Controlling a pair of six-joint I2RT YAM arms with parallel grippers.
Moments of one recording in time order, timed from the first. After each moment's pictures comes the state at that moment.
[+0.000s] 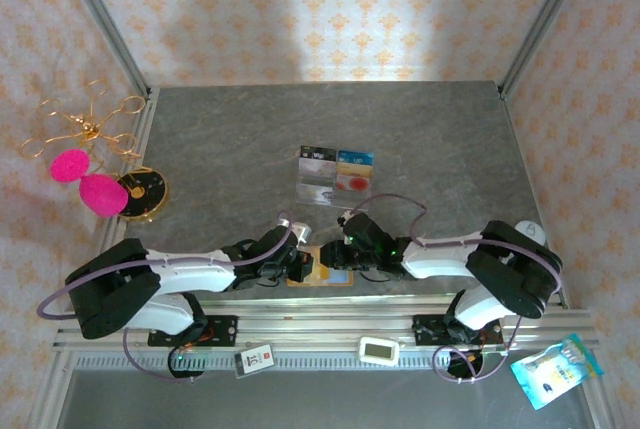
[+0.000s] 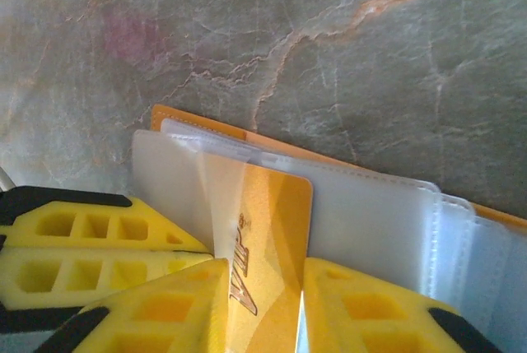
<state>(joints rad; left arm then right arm) -0.91 1.32 0.38 0.11 0.09 -0.72 0.94 1.47 0.48 0.22 -0.22 0.93</state>
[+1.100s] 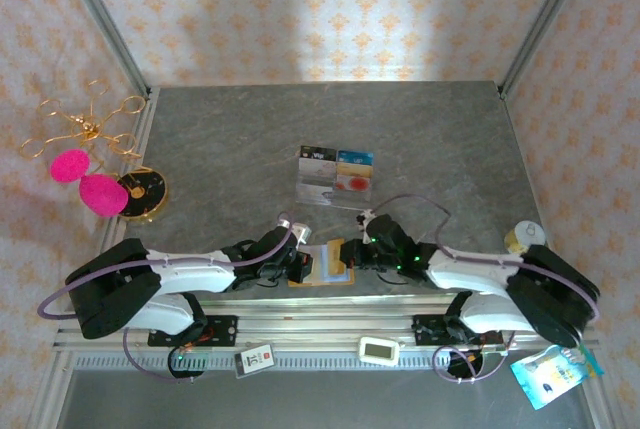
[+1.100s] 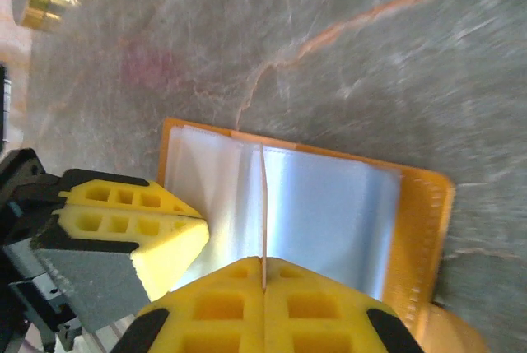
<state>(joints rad) -0.91 1.33 0.38 0.13 0.08 -0.70 0.87 1.20 0.34 0.17 -0.21 0.90</state>
